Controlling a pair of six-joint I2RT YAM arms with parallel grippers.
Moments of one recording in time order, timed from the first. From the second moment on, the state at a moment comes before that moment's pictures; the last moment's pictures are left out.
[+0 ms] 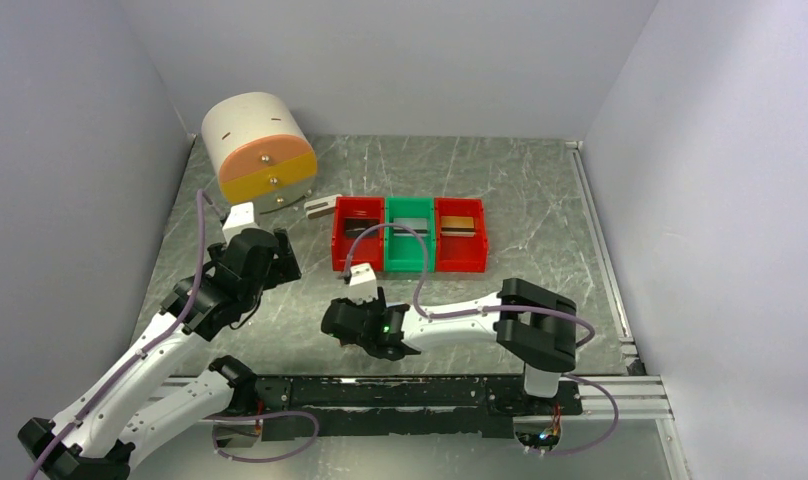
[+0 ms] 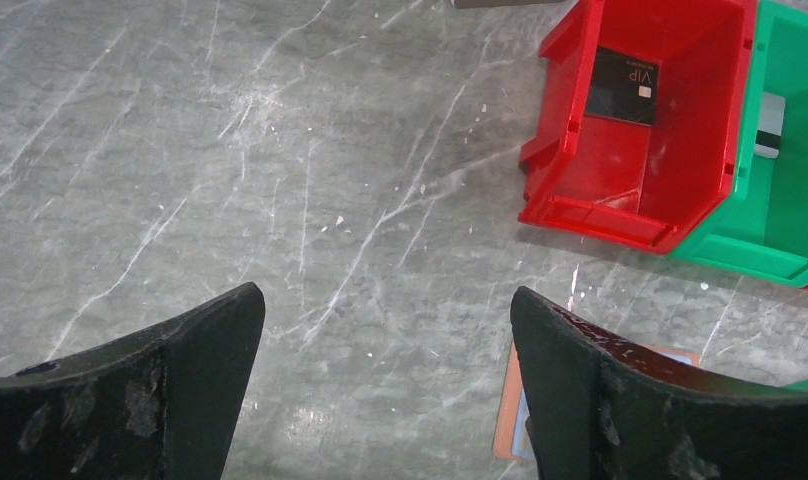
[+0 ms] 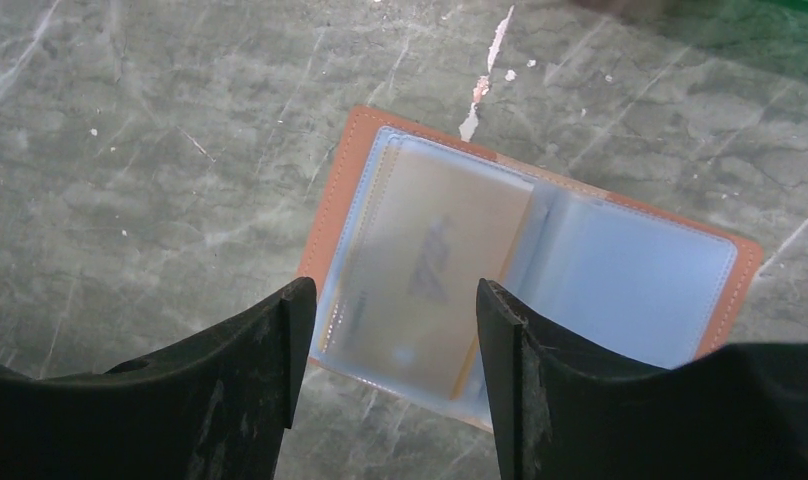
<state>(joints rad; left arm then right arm) -0.60 0.77 0.82 -0.79 -0.55 -0.65 1.36 1.77 1.03 -0.23 0.60 0.85</state>
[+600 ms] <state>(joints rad) -0.60 0.78 0.82 -0.79 -0.55 -0.65 1.36 1.84 1.07 -0.29 0.63 0.89</state>
